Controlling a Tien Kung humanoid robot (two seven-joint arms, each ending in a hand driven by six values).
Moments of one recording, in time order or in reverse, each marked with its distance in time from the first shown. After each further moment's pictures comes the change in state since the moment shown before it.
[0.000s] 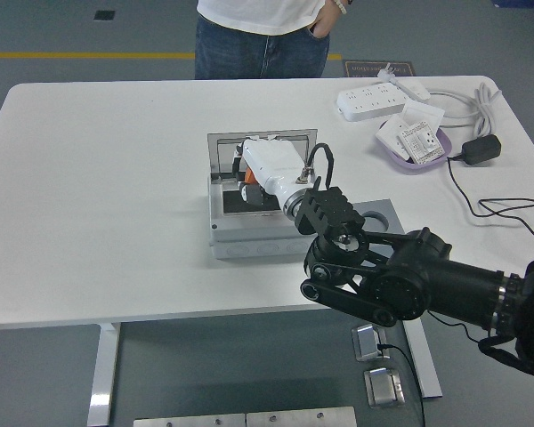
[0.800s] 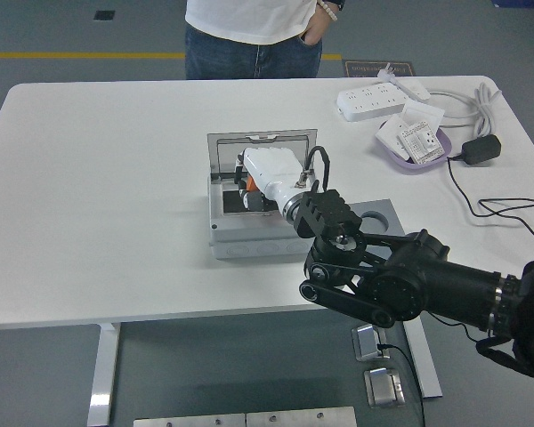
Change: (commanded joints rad) left arm -0.006 0.002 -0.004 0.000 0.007 0.001 -0.002; right arm -0.004 0.009 0.000 -0.012 0.015 0.041 -0.013
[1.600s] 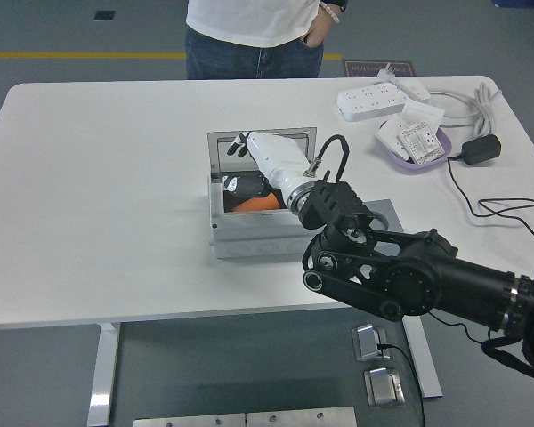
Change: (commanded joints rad) left arm 0.005 -0.009 -0.005 0.000 0.010 -0.003 0.006; right arm -0.020 -0.061 0.112 0.128 0.137 -0.034 0.027
